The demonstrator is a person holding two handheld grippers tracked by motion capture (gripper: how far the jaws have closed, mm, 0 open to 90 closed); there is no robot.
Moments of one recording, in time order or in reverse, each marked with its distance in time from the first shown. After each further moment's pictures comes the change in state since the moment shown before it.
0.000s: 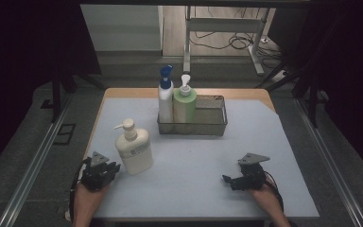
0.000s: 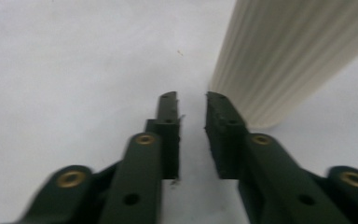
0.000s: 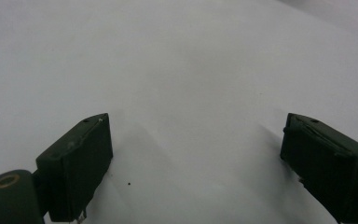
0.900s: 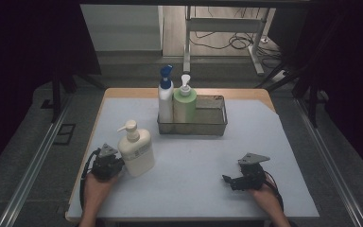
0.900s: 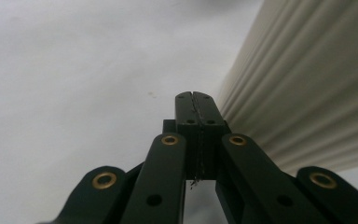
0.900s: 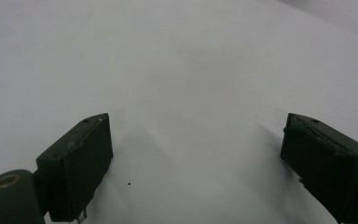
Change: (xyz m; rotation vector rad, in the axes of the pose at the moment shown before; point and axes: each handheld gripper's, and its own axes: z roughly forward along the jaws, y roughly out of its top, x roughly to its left) left arm -0.005 0.020 0.029 -0.032 -0.114 0.035; right arm 0.000 0.000 0.000 -0.001 0.000 0.001
